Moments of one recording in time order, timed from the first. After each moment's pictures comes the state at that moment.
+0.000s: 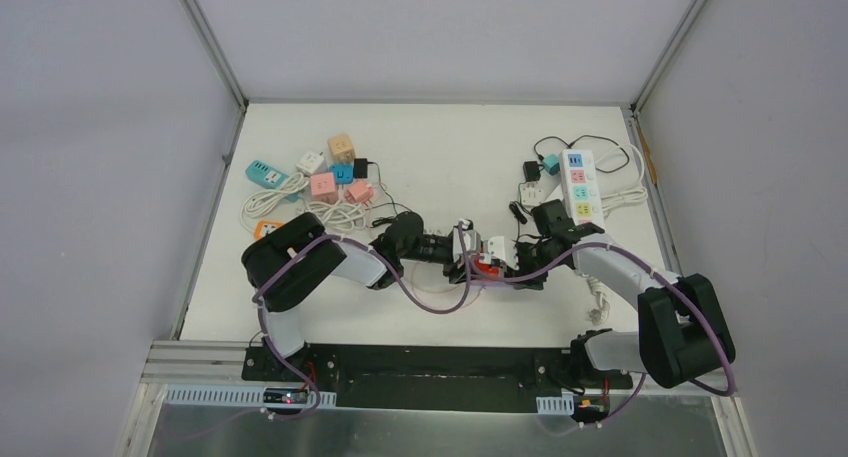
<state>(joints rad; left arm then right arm) -0.87 1.84 0.69 1.12 0.76 0.34 0.38 1.31 0.65 -0.61 -0.47 -1.22</state>
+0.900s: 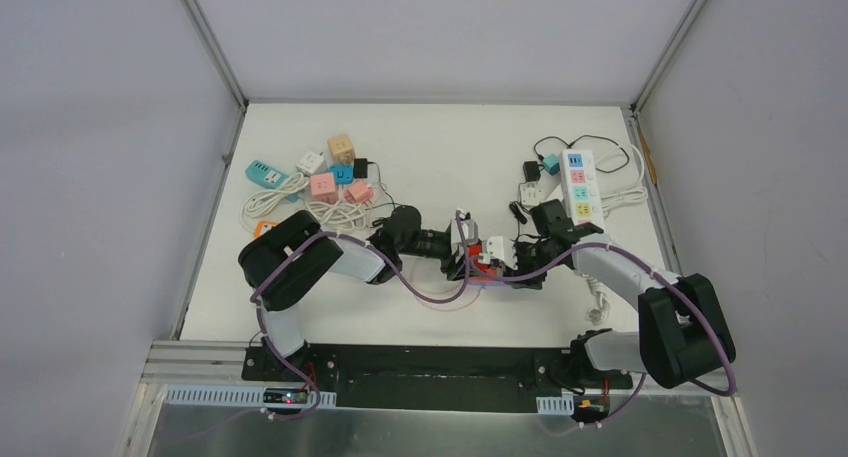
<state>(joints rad) -0.87 1.80 0.70 1.02 0.73 0.28 0.38 1.31 0.65 -0.62 -0.46 -1.22</state>
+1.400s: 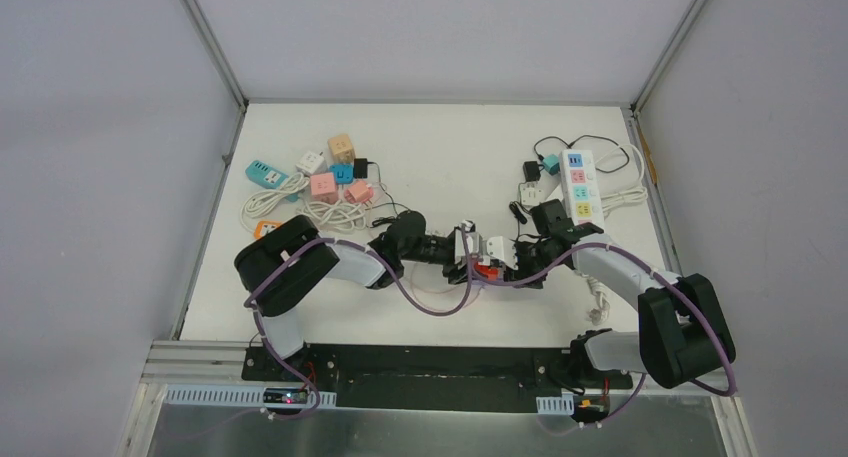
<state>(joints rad) -0.90 1.78 0.68 1.00 0.70 0.39 0.38 1.31 0.65 -0.61 -0.46 -1.23</state>
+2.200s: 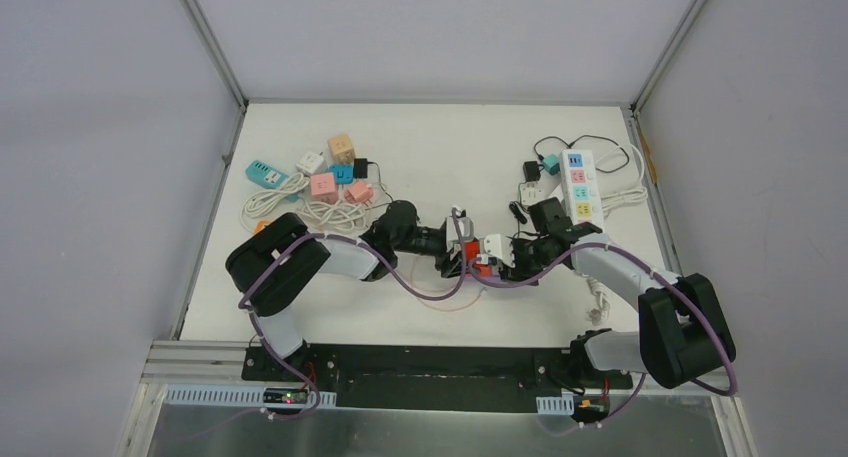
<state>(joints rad) -0.82 1.75 0.70 0.95 0.77 0.21 0.39 1.31 0.65 -0.57 -0.48 -1.22</state>
